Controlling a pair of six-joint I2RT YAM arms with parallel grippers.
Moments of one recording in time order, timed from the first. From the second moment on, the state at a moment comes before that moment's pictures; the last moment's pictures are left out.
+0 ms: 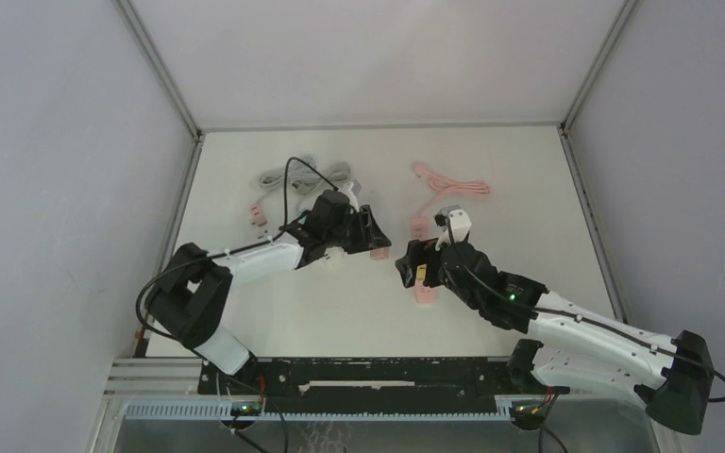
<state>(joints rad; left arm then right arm) -0.66 1.62 0.95 -0.02 0.22 -0.71 0.96 0.89 0.67 -0.29 0.37 0.53</state>
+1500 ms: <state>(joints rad) -0.74 1.21 0.45 0.59 0.07 -1.76 1.12 1.18 0.65 0.33 0.54 0.27</state>
